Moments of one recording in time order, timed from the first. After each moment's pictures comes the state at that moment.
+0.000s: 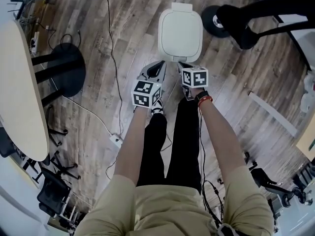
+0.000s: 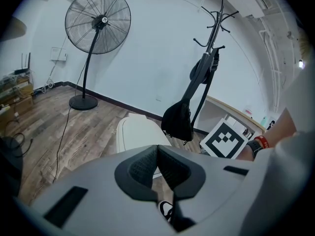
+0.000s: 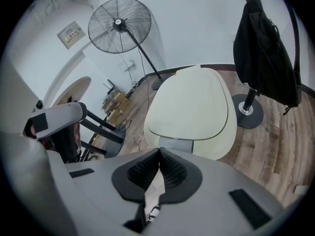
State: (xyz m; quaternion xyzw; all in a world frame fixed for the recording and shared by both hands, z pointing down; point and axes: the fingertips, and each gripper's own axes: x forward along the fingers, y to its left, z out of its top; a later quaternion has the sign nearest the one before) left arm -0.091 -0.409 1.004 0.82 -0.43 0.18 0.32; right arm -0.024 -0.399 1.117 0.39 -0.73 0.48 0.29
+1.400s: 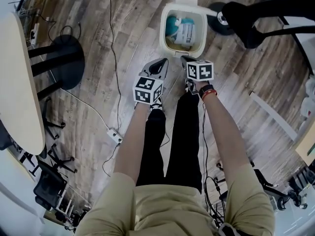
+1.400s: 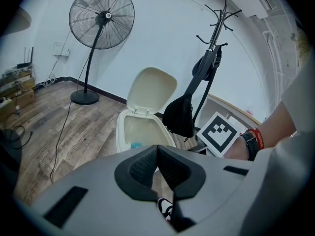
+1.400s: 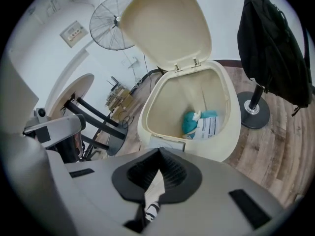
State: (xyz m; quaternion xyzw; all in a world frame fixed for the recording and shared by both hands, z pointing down) left arm -0.088 -0.397 1.037 0.81 -0.44 0.18 0.34; right arm -0.018 -0.406 1.145 0.35 -0.75 0.48 0.29
